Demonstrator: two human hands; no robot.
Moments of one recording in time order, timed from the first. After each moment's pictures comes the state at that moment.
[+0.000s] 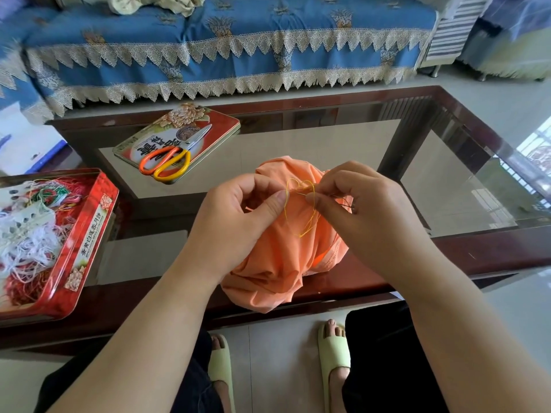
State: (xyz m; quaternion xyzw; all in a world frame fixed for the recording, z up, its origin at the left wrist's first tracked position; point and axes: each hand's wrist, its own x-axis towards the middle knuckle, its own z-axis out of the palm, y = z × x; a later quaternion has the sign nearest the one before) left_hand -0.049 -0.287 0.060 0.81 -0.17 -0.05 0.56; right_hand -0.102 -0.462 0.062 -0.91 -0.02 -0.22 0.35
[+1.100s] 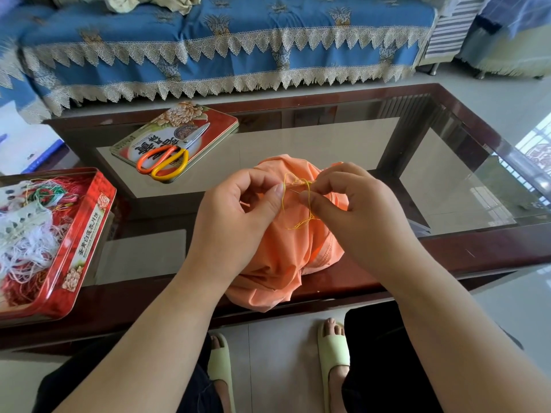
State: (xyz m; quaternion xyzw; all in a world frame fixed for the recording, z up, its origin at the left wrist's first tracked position) left_hand -0.054 -0.294 0.055 0.82 -0.19 0.05 0.54; right_hand -0.099 -0.452 0.062 -0.90 0.04 -0.18 0.41
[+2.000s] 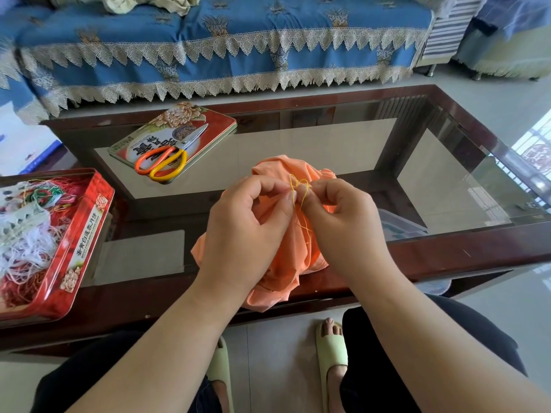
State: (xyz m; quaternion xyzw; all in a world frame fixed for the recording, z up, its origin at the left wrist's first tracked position) left_hand -0.065 -0.304 0.045 0.82 -0.22 0.13 0.51; right_hand -0.097 -0.430 0.048 -0.82 0.11 -0.22 0.52
